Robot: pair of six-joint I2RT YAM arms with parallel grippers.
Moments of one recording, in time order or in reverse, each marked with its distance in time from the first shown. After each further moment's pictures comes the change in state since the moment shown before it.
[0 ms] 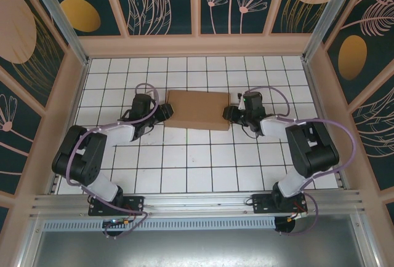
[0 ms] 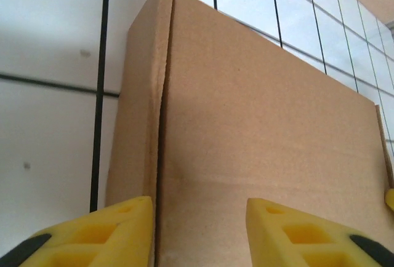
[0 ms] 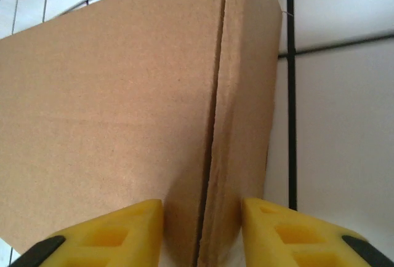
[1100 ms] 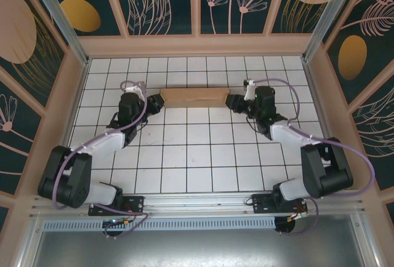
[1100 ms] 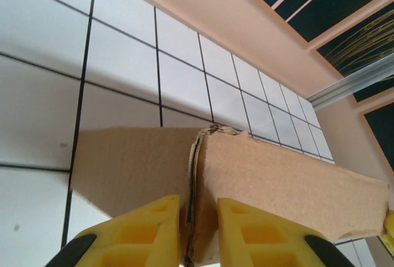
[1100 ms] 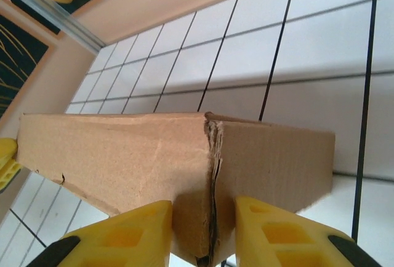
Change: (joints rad) left arm 0.023 -0.254 -0.121 0.142 -0.033 -0.060; right arm -0.012 -0.264 -0.111 0.194 -0.091 -0.061
